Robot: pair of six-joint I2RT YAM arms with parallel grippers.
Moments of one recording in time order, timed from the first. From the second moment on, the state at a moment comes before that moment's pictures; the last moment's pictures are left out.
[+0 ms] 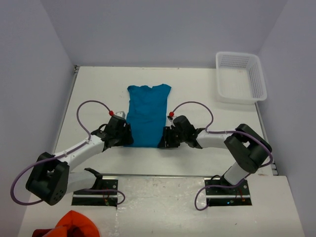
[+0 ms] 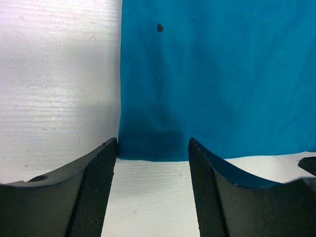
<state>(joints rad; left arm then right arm) -0.48 1.18 0.54 -0.34 -0.08 -0.60 0.76 1.62 0.66 0.15 -0.33 0.74</state>
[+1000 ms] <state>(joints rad) -0.48 1.14 0.48 -0.32 -0.08 -0.64 0.76 1.66 0.67 0.16 -0.31 0.76</state>
